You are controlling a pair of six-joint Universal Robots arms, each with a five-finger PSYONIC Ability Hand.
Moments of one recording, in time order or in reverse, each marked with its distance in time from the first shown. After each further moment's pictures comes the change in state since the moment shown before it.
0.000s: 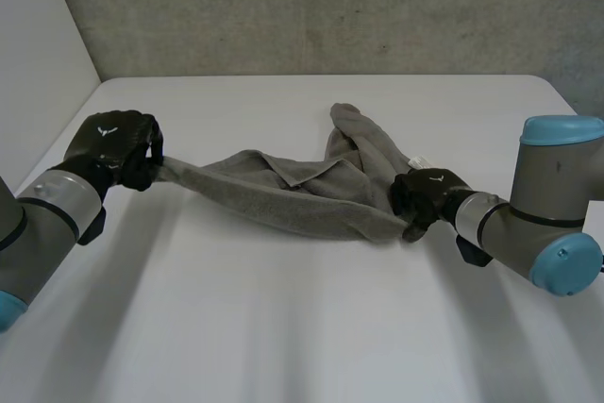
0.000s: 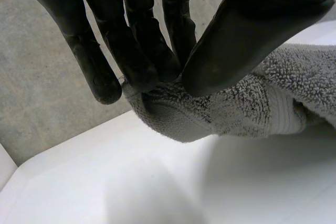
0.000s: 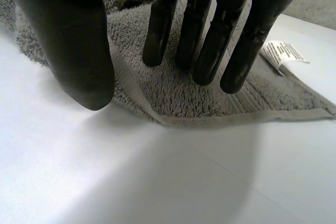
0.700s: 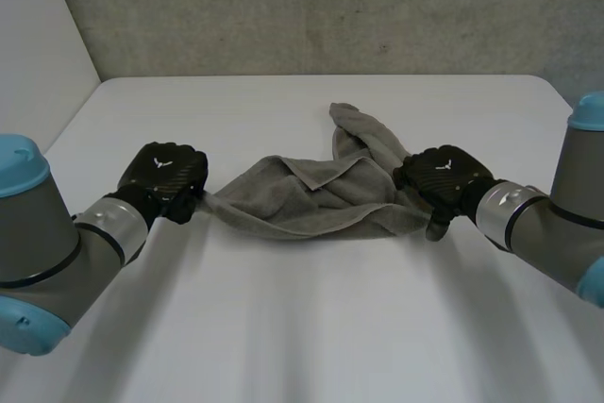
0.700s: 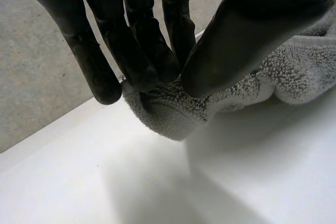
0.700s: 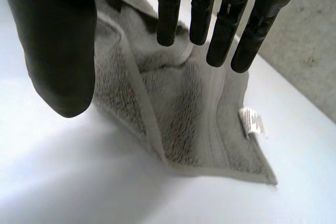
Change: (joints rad) left arm -0.120 -0.102 -0.001 0.007 -0.006 0.134; right arm -0.014 -0.238 0.166 0.010 -0.046 -0.349; left_hand 0.000 0.000 0.000 0.000 0.000; right_hand -0.287 -0.299 -0.298 -0.295 -0.279
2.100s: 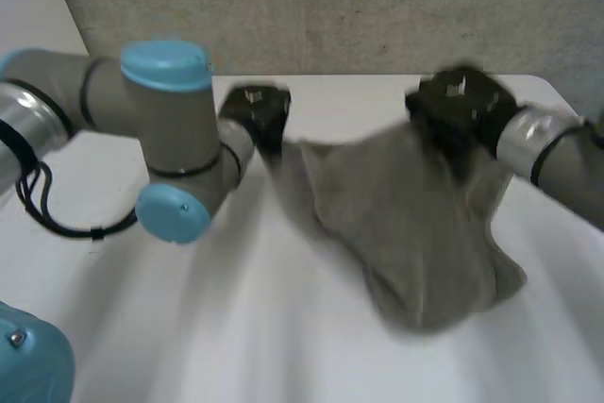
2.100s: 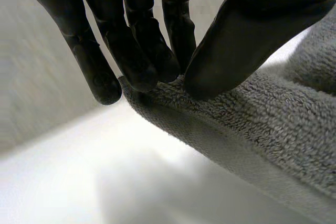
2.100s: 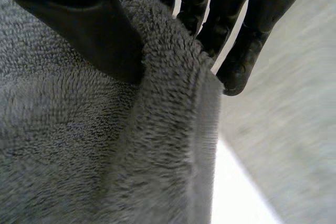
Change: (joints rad) left arm -0.304 -0.527 1.027 -0.431 -0.262 -0.185; right arm -0.002 -0.121 -0.183 0.051 -0.057 -0.049; left_hand -0.002 0.000 -0.001 -0.005 -0.024; right_hand 0.818 0.854 0.857 0.869 0.836
